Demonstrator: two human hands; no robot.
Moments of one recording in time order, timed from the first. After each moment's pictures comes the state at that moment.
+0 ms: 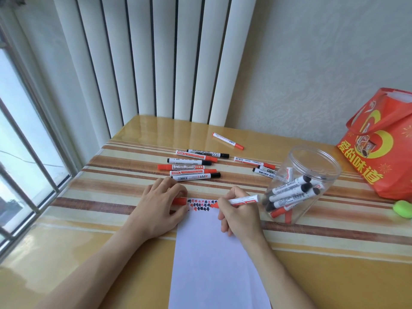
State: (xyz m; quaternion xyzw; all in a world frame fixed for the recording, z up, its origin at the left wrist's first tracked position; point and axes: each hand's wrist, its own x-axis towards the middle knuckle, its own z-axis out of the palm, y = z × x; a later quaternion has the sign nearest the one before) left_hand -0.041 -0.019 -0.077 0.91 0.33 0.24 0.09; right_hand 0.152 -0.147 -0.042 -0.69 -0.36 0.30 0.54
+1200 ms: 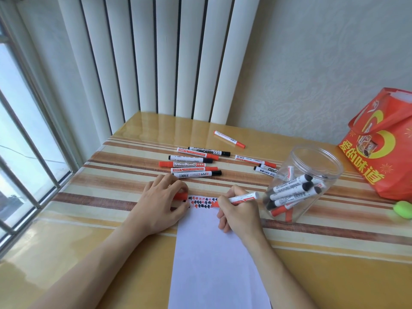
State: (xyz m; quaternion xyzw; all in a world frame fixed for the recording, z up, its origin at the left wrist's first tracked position) left_hand -0.041 -0.018 -0.076 0.91 0.33 0.24 0.09; right_hand 0.149 -0.144 -0.041 -0.71 -0.34 0.31 0.54
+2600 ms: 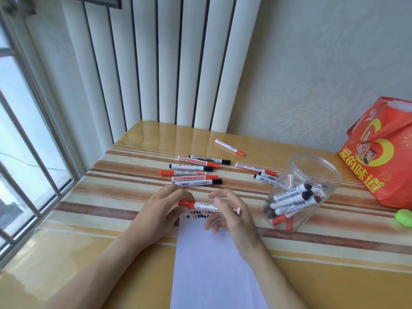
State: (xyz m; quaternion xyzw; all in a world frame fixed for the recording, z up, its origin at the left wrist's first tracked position) left_hand -0.047 -0.029 -0.054 0.90 0.20 0.34 0.19; right_hand 0.142 -0.148 -0.031 -0.55 -0.43 0.40 0.60
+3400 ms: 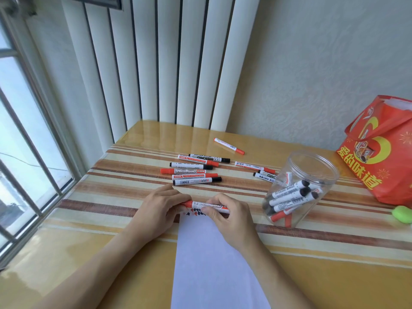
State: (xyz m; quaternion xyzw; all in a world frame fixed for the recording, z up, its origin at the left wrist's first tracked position) left_hand -0.045 -0.021 -0.063 0.91 0.20 0.34 0.14; right_hand 0.153 -0.143 -0.052 -0.66 -0.60 0.12 0.44
